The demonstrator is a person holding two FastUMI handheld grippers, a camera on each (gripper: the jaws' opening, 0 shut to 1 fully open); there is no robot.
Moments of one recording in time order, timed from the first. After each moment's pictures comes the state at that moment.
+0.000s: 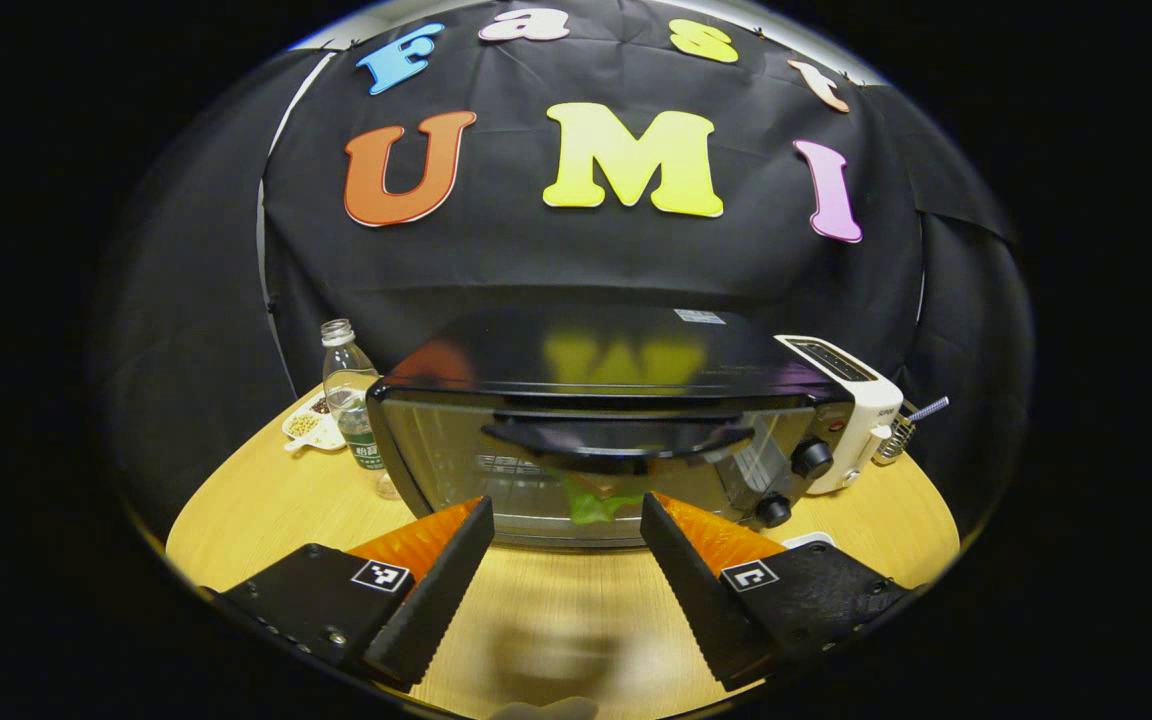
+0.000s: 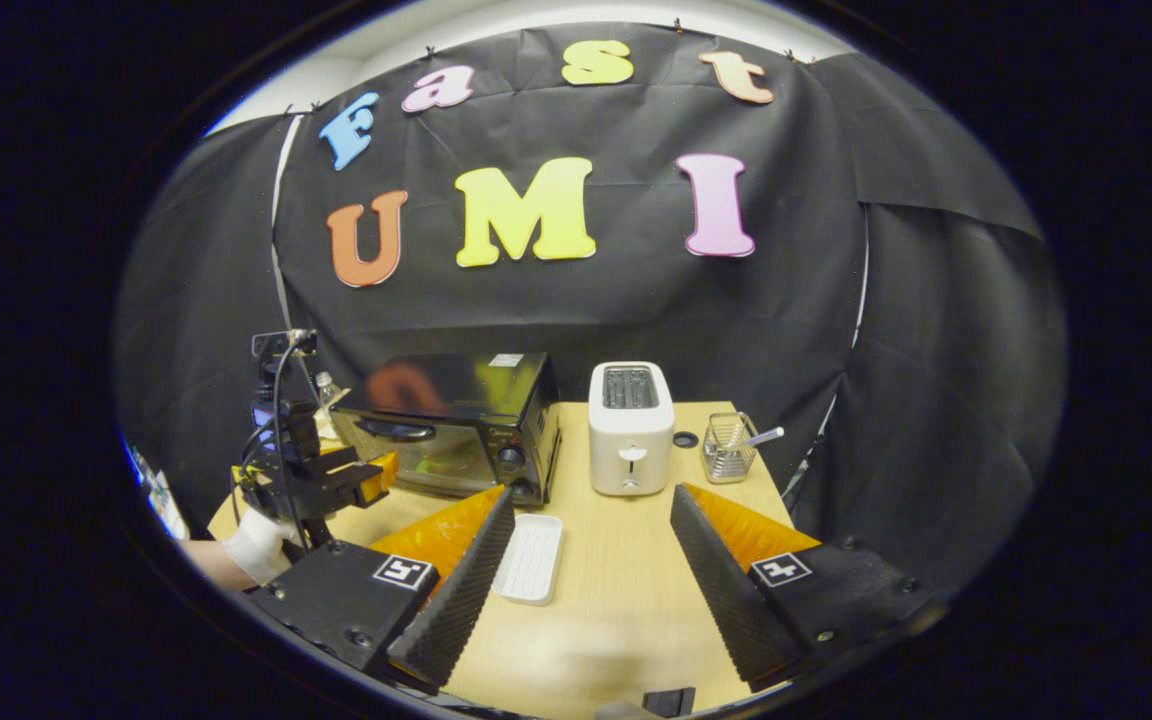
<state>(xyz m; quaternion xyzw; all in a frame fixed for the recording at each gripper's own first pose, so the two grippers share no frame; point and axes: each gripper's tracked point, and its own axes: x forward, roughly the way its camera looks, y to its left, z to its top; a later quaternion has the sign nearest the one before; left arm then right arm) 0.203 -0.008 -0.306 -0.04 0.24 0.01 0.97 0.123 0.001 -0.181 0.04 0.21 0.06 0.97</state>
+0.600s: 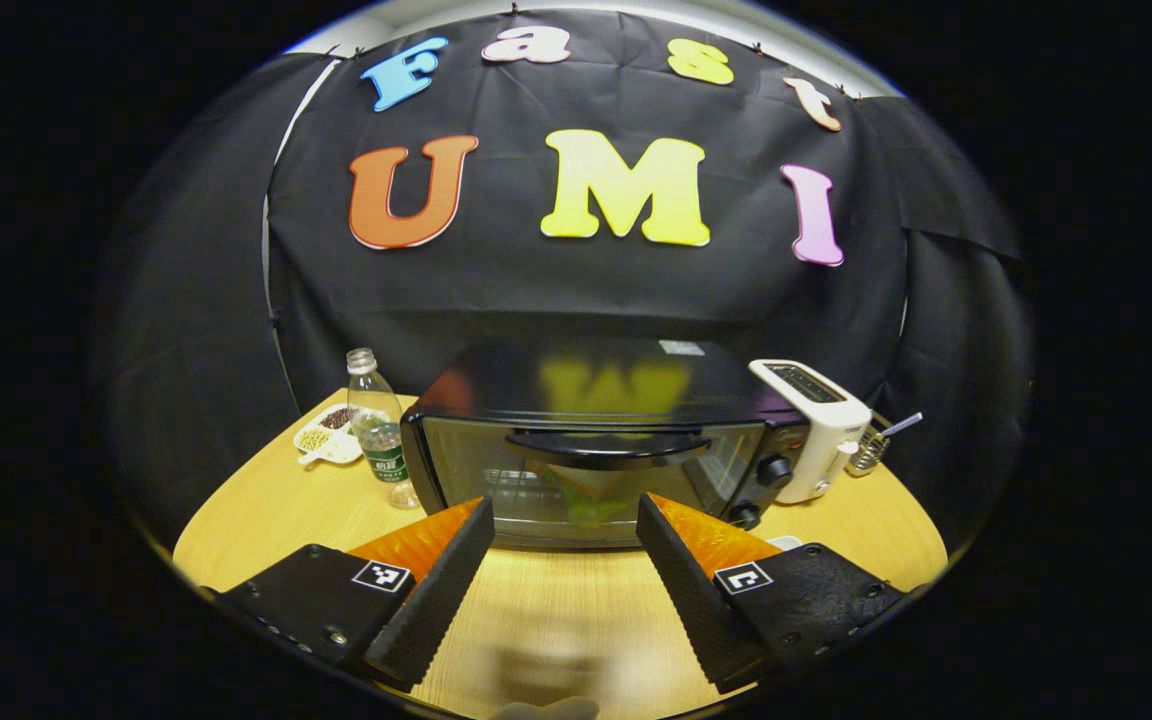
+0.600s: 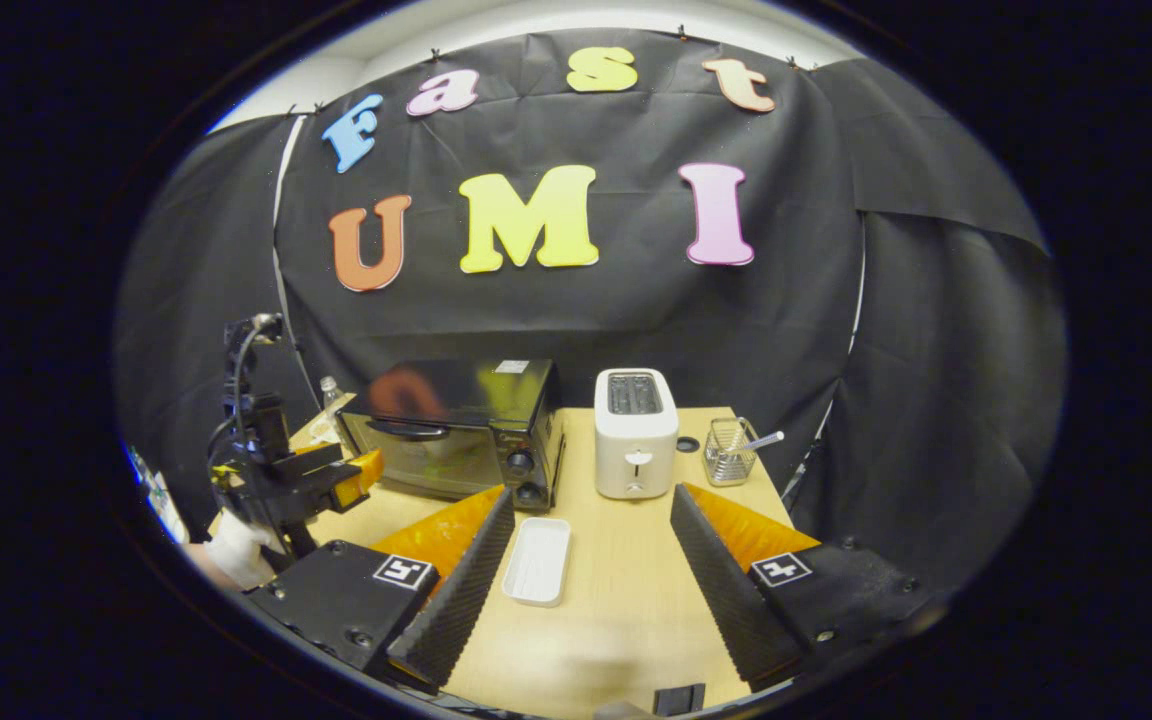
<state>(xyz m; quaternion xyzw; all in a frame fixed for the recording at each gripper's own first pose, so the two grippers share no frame) 0.160 -0.013 -0.247 -0.05 0.20 -0.02 0.98 0.110 0.017 -0.168 0.04 0.20 0.06 0.98</state>
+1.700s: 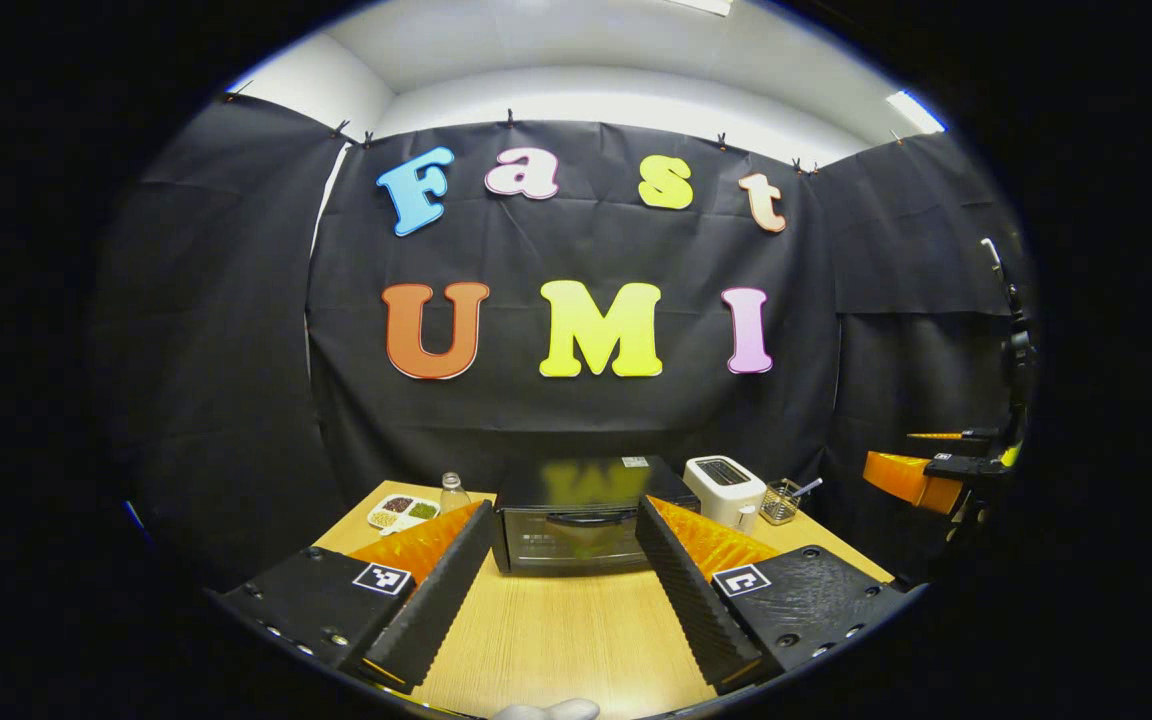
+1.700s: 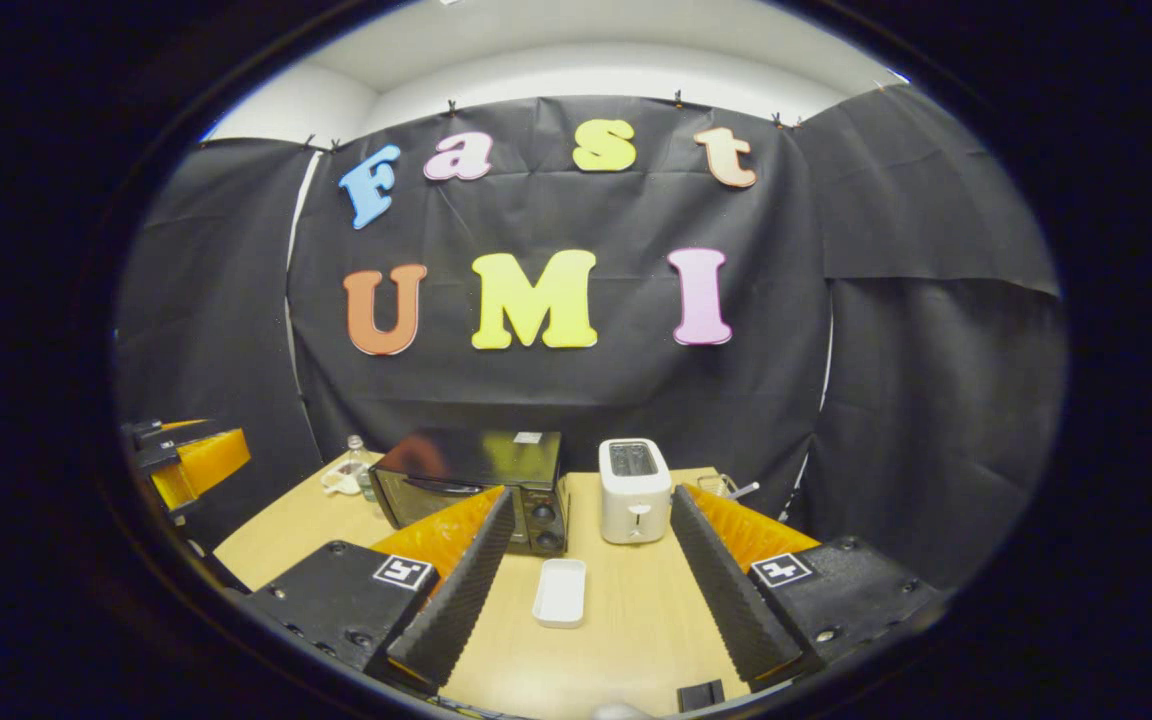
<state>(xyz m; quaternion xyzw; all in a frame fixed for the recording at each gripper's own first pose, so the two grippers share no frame) -0.005 0.031 -0.054 -0.03 0.07 -0.03 1.00 0.042 0.041 -0.091 0.04 0.09 0.02 0.99</state>
